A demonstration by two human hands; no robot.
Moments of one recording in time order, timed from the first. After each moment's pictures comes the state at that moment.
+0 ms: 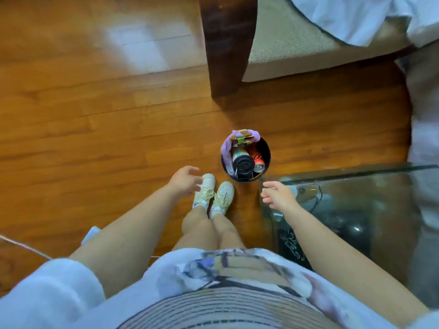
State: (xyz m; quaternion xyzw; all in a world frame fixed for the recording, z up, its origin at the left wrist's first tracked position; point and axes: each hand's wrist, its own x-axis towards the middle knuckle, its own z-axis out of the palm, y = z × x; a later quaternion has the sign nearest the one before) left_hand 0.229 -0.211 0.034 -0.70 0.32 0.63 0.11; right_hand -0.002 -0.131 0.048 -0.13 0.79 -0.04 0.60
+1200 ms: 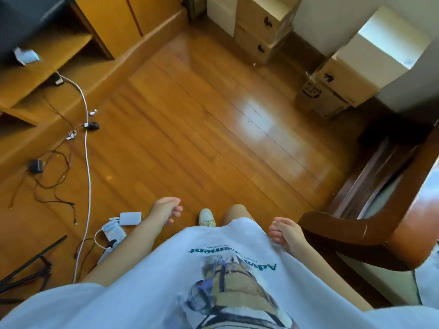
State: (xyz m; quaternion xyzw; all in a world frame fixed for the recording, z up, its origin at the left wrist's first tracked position) left_hand 0.676 -0.193 0.157 -0.78 -0.13 0.52 -0.32; right_hand 0.407 -0.359 0.164 -0.31 0.73 0.03 0.61
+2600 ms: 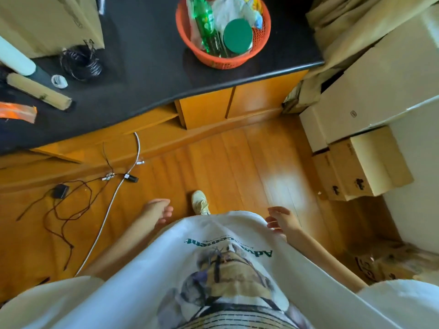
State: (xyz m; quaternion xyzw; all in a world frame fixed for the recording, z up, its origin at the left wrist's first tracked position) left_hand 1.253 -0.403 0.150 -0.71 -0.36 0.42 -0.43; right_hand 1.124 -0.702 0.163 -0.59 0.55 0.24 0.53
